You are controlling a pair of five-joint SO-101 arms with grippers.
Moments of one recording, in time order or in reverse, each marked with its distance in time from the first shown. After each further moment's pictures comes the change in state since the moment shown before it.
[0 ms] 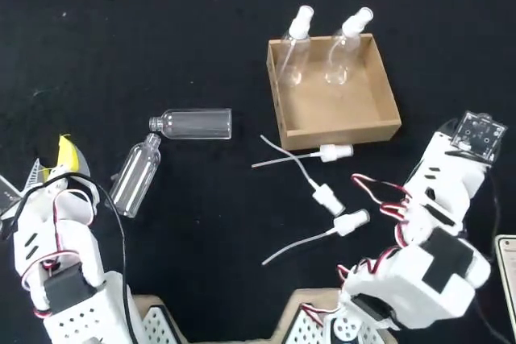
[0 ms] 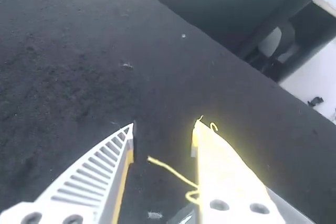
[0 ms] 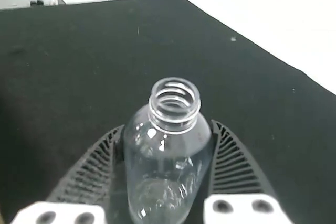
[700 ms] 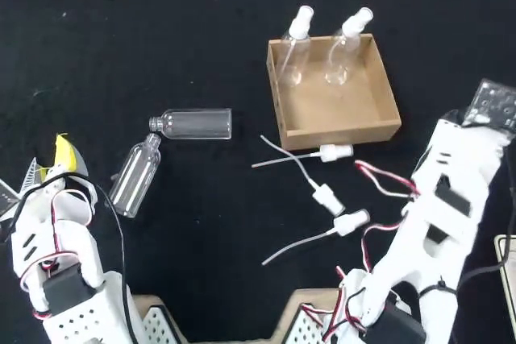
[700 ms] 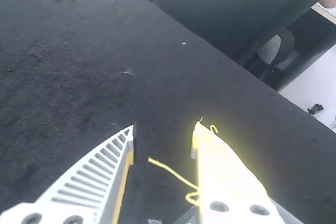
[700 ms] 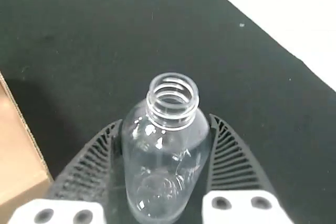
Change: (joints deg) left arm -0.5 0.0 -0.8 0.0 0.0; right arm -2.3 -34.4 -1.0 41.6 0.0
